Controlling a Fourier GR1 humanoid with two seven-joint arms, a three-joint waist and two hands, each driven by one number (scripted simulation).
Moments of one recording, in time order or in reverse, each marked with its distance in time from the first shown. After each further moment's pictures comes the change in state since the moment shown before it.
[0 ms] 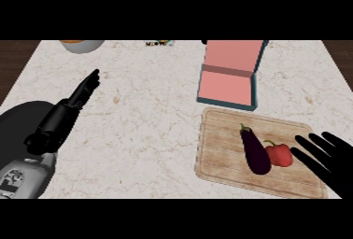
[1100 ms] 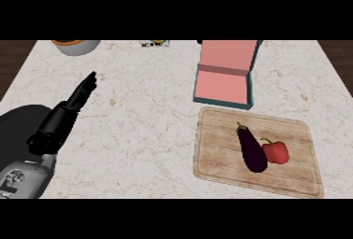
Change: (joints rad) left arm 0.009 0.027 -0.029 0.036 0.027 0.056 -0.030; right arm -0.163 0.122 -0.365 0.563 -0.727 -0.239 -0.655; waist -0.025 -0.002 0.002
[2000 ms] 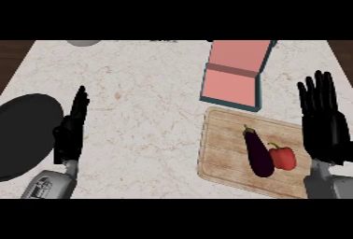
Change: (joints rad) left arm 0.068 -0.183 0.046 0.115 -0.032 0.338 0.070; right arm -0.185 0.618 0.187 0.123 -0.423 -0.321 0.419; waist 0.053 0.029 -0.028
